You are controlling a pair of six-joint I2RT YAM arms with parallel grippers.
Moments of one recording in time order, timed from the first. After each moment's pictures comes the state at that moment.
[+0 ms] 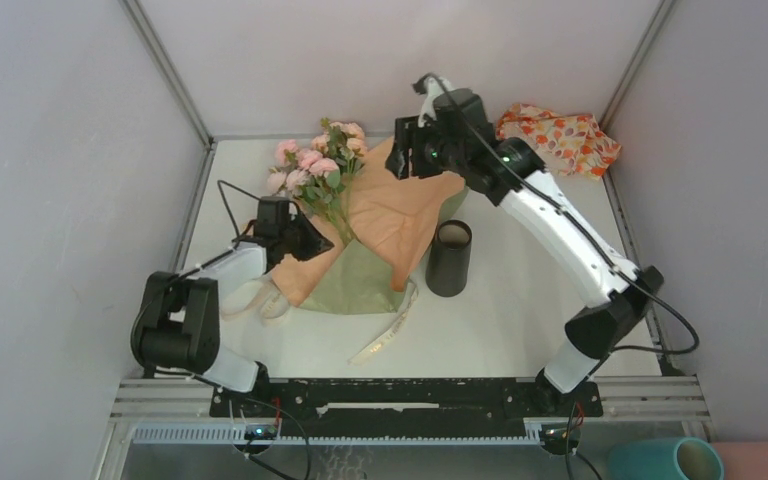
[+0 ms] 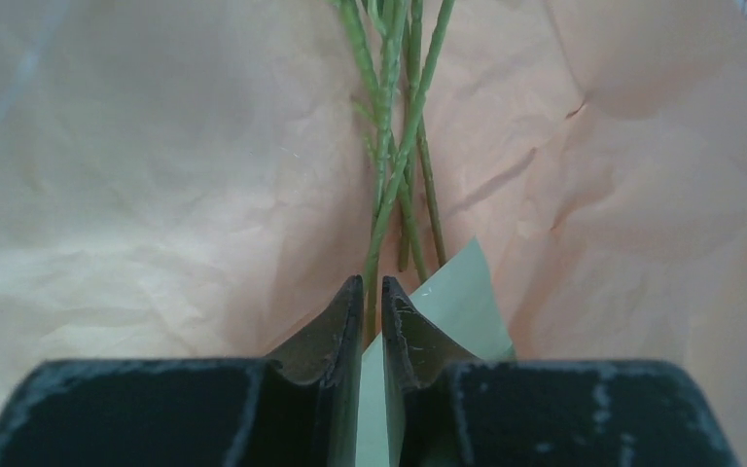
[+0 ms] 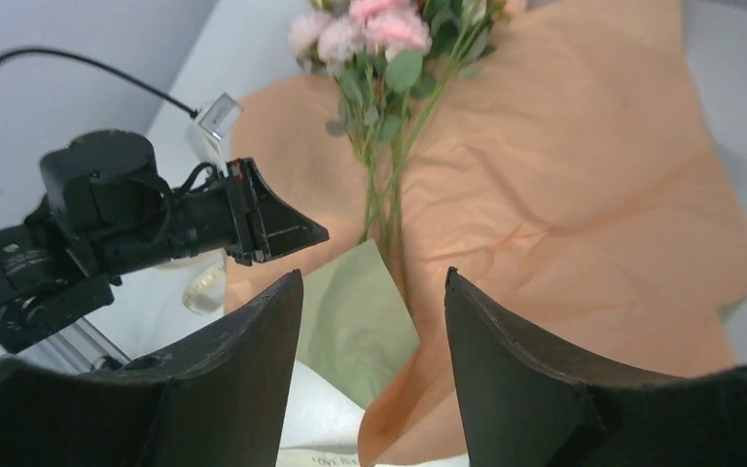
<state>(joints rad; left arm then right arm) -0.17 1.47 0.76 -0.07 0.25 -0.76 0.64 1.62 1.90 -0.75 -0.02 0.33</state>
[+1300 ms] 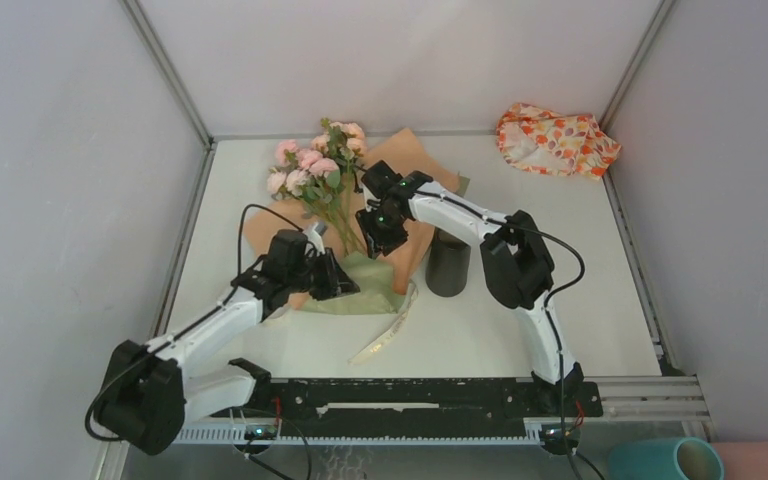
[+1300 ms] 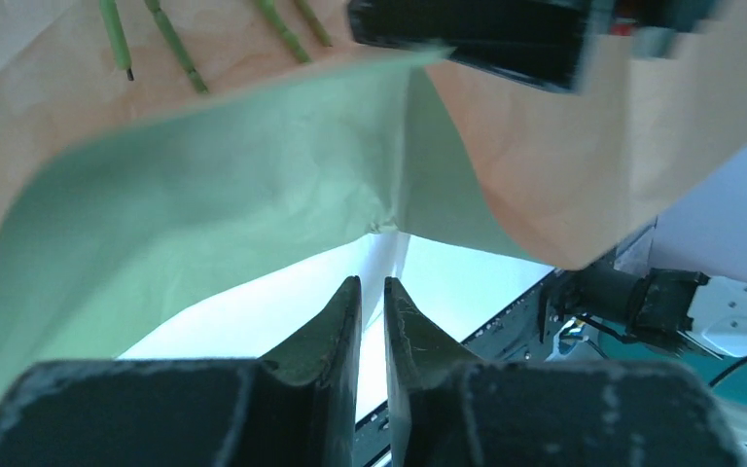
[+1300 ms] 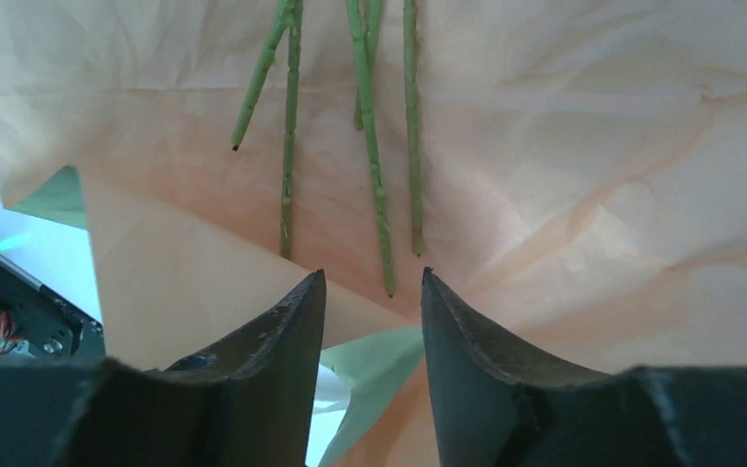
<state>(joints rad) -0.45 1.13 0.56 -0.20 0.39 -0.71 0.73 2.17 1.87 -0.90 -0.24 0.26</state>
